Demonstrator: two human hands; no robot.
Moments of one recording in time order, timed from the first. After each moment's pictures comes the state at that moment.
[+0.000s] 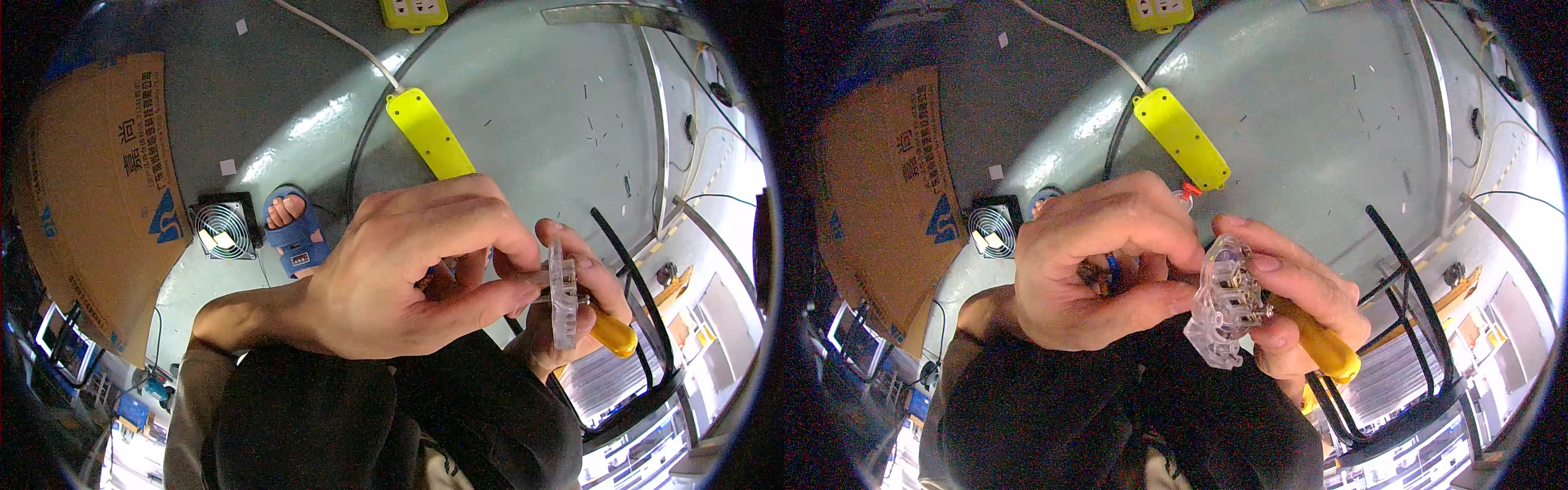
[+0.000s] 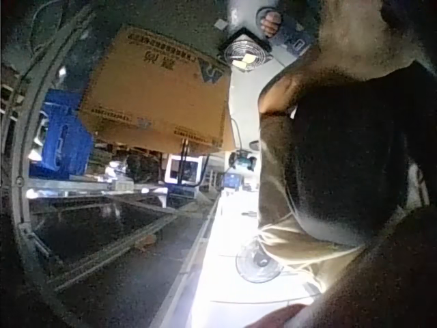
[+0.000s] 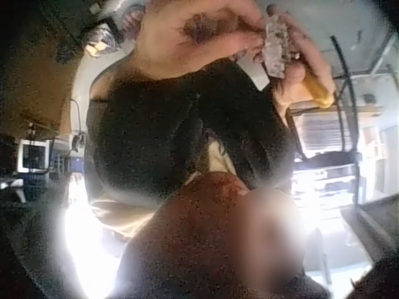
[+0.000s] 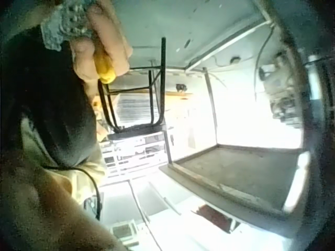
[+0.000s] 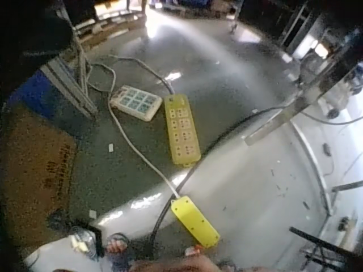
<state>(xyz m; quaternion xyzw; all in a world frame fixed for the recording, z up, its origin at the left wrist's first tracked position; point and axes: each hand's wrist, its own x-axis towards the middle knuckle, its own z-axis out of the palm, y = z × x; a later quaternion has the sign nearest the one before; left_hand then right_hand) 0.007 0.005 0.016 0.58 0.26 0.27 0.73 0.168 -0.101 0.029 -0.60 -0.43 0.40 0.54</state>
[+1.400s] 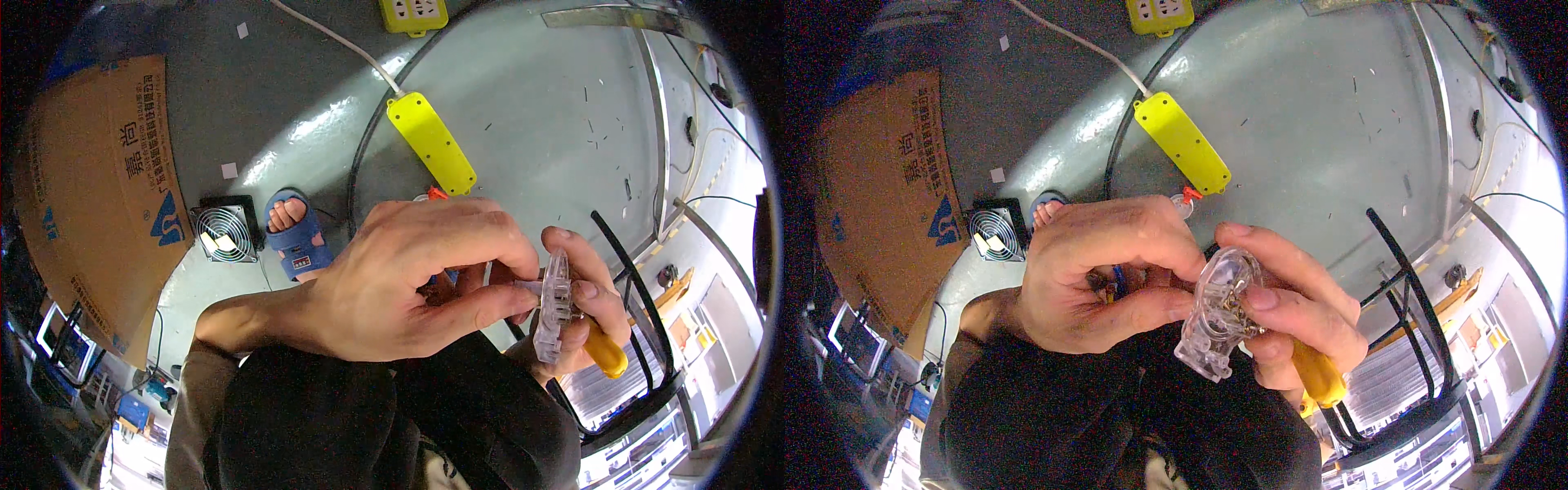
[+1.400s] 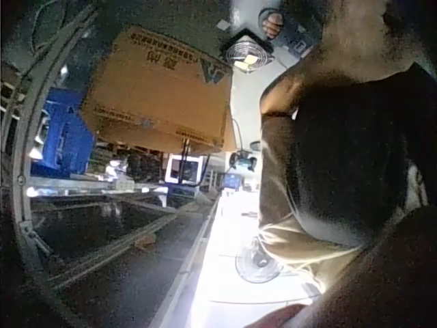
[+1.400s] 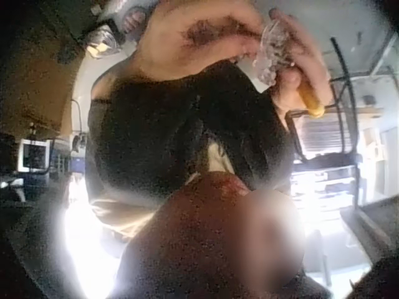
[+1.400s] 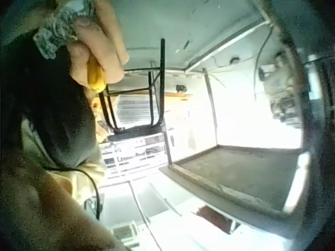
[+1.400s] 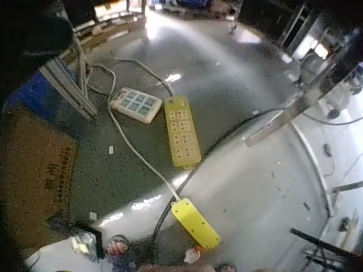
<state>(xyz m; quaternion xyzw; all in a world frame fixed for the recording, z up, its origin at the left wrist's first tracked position) 0.010 0.005 0.008 0.60 0.22 0.28 0.72 0.175 -0.095 0.033 -0.56 -0.53 0.38 0.51</state>
